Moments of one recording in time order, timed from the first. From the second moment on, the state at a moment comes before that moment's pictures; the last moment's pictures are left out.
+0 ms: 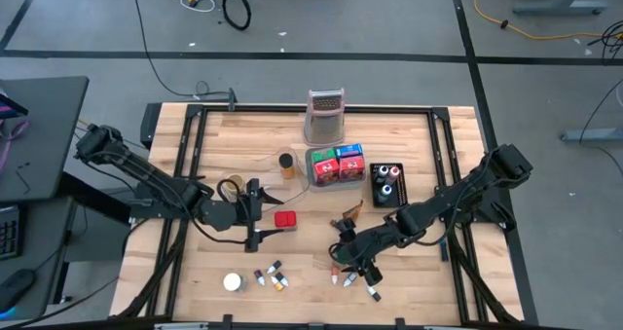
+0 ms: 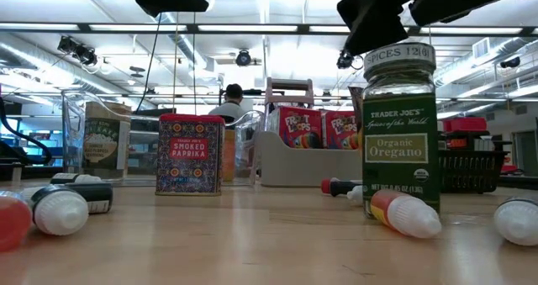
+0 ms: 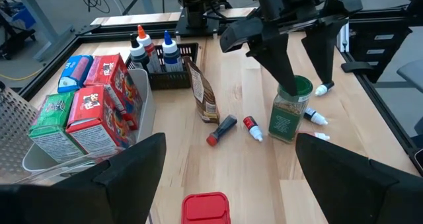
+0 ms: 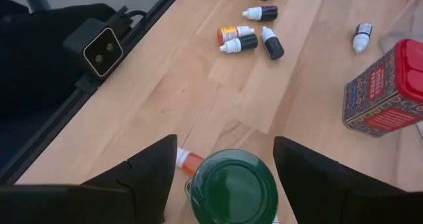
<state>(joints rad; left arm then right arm) -0.49 1.18 0.78 -0.05 -0.53 -0.19 0.49 1.62 0.99 -0.13 0.03 -0.03</state>
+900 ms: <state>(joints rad) -0.49 1.18 0.78 -0.05 -0.53 -0.19 0.41 1.62 0.85 0.06 -0.05 0.03</state>
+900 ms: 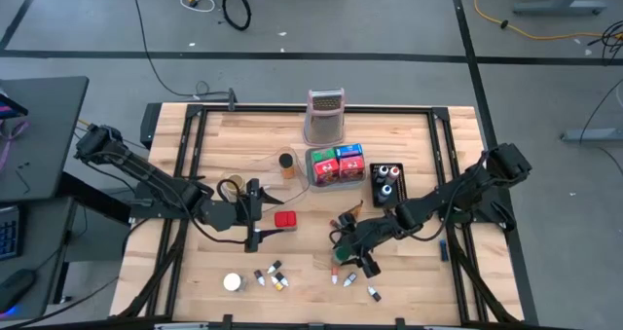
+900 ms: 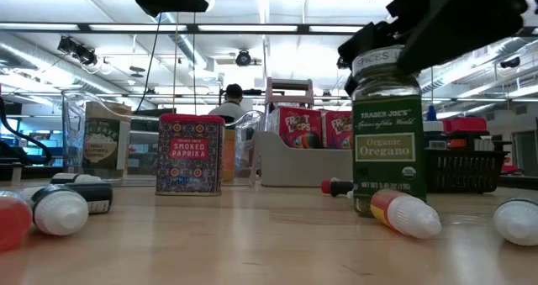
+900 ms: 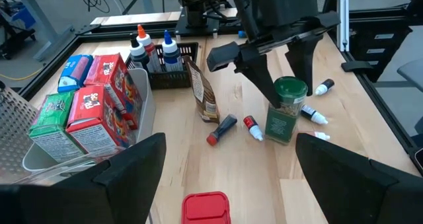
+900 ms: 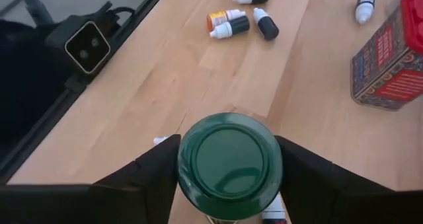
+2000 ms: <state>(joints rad) -0.49 1.18 0.78 0.00 -0.56 -0.11 0.06 1.76 1.07 0.30 0.21 -0.03</state>
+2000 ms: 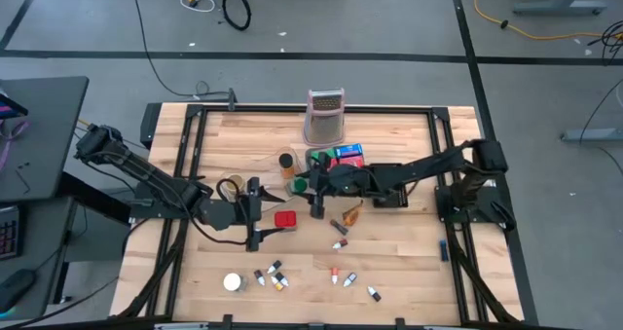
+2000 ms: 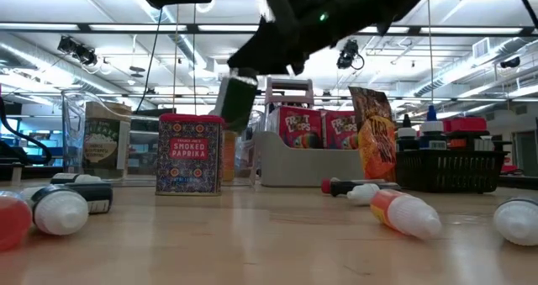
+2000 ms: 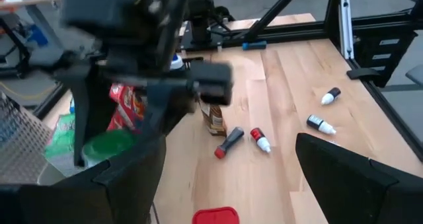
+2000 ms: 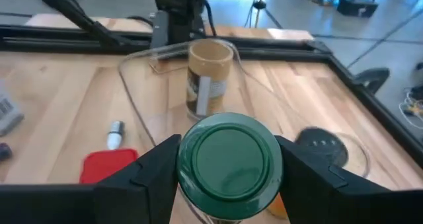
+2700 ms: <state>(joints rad) -0.49 1.18 0.78 0.02 -0.56 0.00 -0.03 1.88 1.07 0.34 0.11 -0.04</state>
